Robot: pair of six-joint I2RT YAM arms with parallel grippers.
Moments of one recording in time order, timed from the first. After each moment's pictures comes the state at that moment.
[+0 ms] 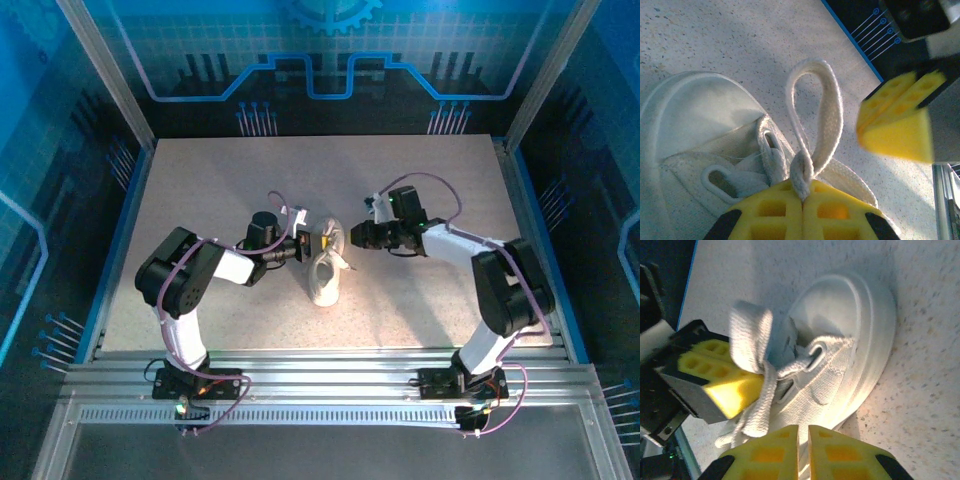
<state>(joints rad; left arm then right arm) -0.41 1.86 0.69 0.80 0.64 -0.50 0.37 1.70 0.94 -0.09 -0.63 0.43</state>
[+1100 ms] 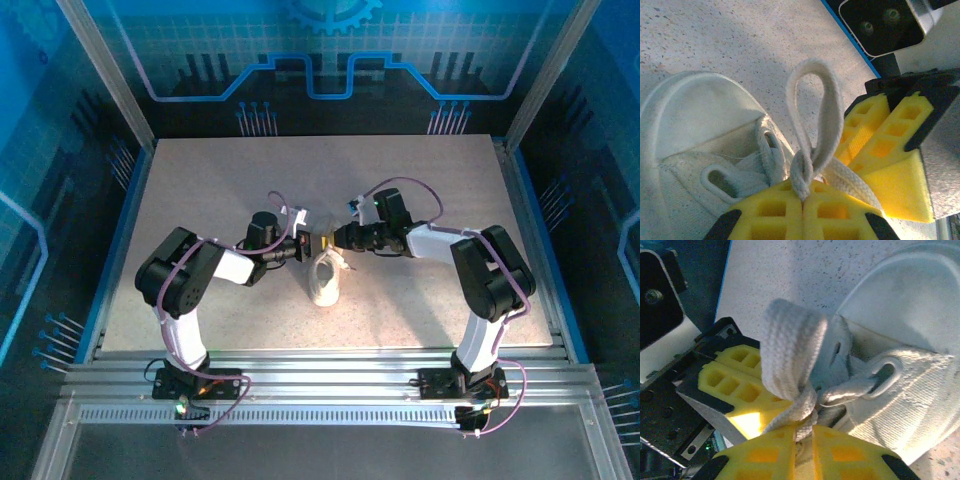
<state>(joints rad) -0.41 1.86 0.69 0.80 0.64 -0.50 0.43 1.81 0.97 0.09 -0.76 0.55</state>
